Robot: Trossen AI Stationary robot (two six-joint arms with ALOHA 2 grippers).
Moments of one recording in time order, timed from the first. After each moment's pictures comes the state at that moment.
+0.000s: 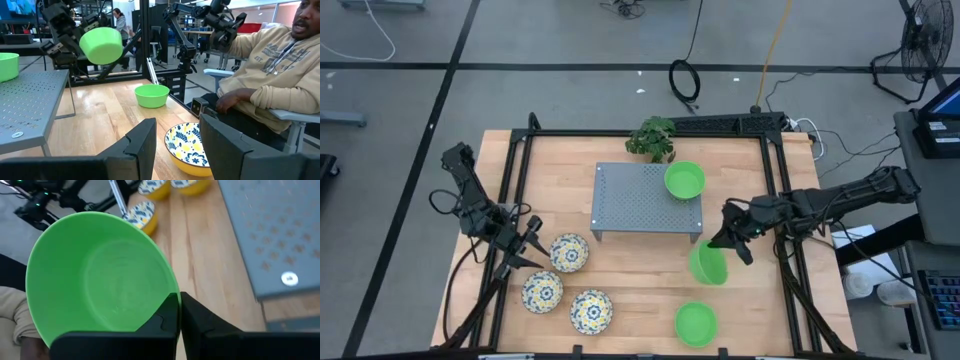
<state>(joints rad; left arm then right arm) -0.97 0.05 0.03 0.03 -0.50 -0.03 0.21 0.80 0.54 -0.21 -0.16 0.57</state>
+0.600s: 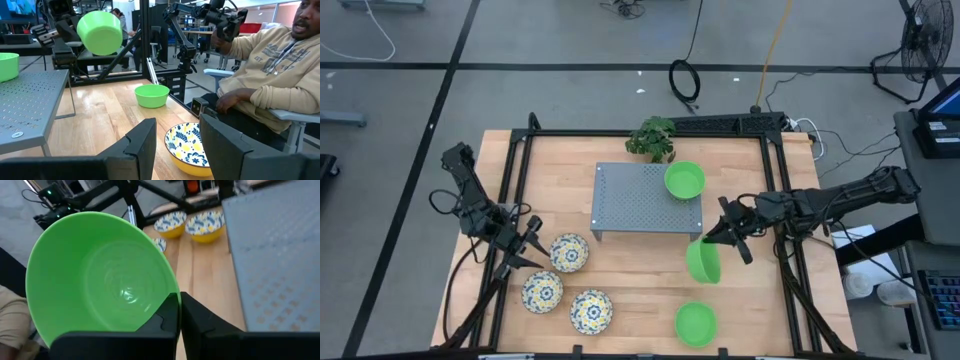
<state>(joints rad) -0.97 0.05 0.03 0.03 -0.50 -0.03 0.21 0.80 0.53 -0.04 -0.12 0.37</state>
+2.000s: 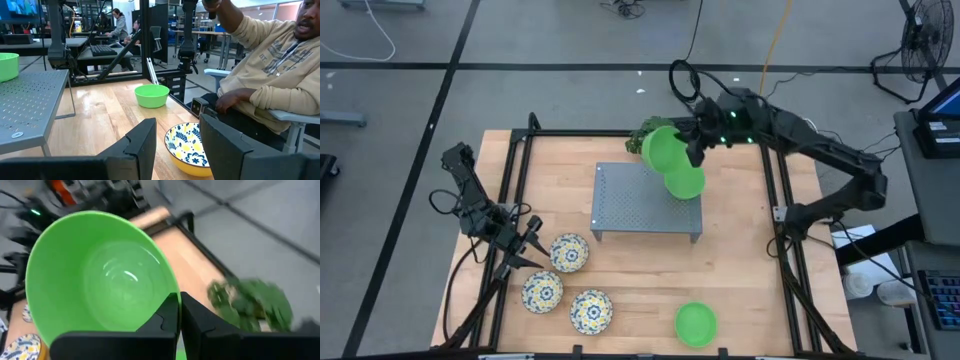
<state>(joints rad) -0.97 0.05 0.03 0.03 -0.50 -0.03 -0.40 1.37 1.54 -0.69 -0.08 0.23</state>
